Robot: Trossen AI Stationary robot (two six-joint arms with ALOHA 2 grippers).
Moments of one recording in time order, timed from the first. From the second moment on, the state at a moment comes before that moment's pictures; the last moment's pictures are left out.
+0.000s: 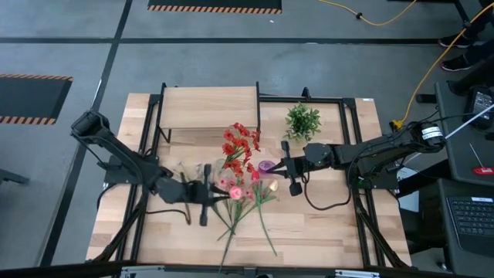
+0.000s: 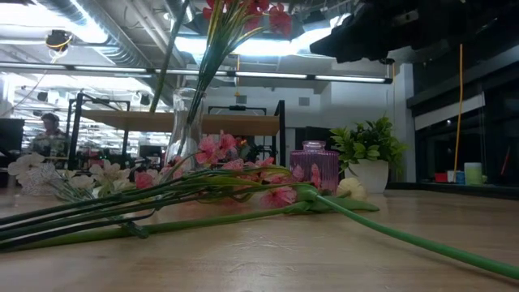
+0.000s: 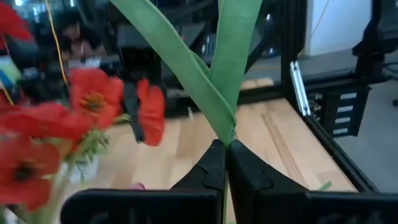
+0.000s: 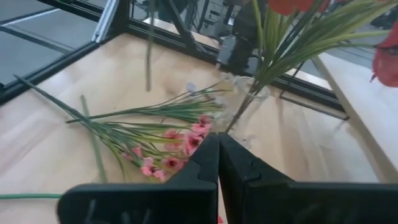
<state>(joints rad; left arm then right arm) -0.58 1.30 0.75 0.40 -0.61 0.06 0.12 1.28 0.62 0.36 -0.01 -0.27</state>
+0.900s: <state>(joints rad) -0.42 0.86 0.37 0.81 -0.52 0.46 0.12 1.28 0.62 0.40 -0.01 -0.27</state>
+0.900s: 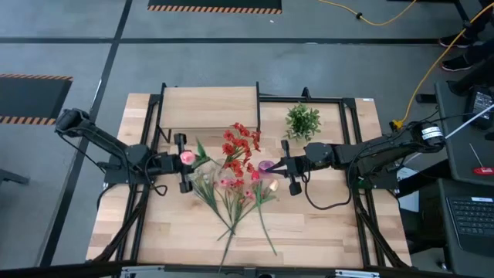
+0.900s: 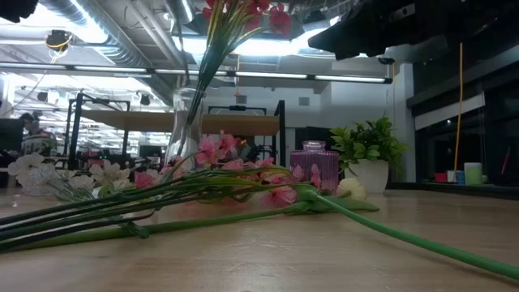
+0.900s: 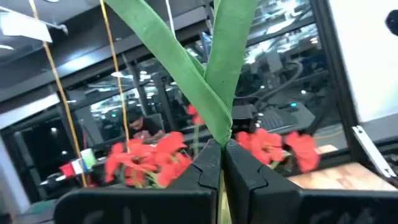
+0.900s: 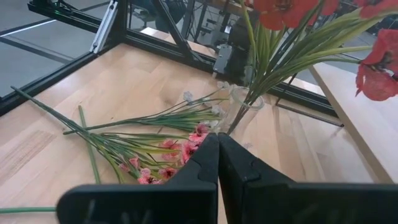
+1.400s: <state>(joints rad) -0.29 0.86 0.37 0.69 -0.47 0.26 0.12 1.28 0.62 0.40 -0.01 -0.27</state>
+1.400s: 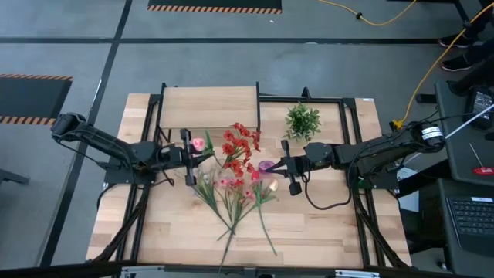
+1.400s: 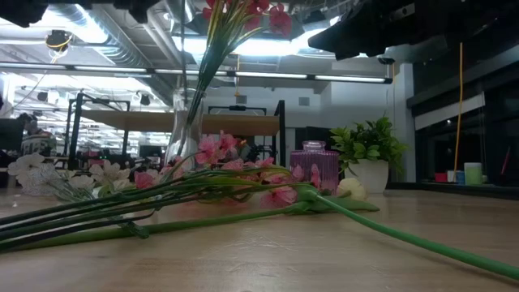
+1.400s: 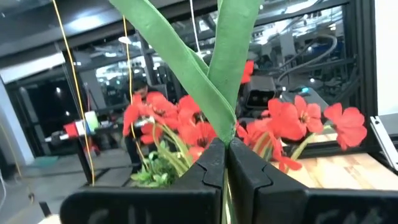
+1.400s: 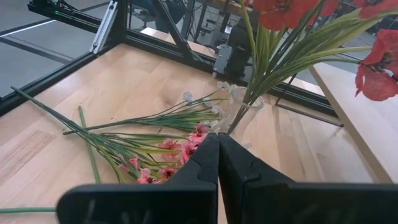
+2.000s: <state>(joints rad) -0.28 1.00 0.37 0.68 -0.51 0.24 0.12 1.28 0.62 0.38 -0.01 -0.27</state>
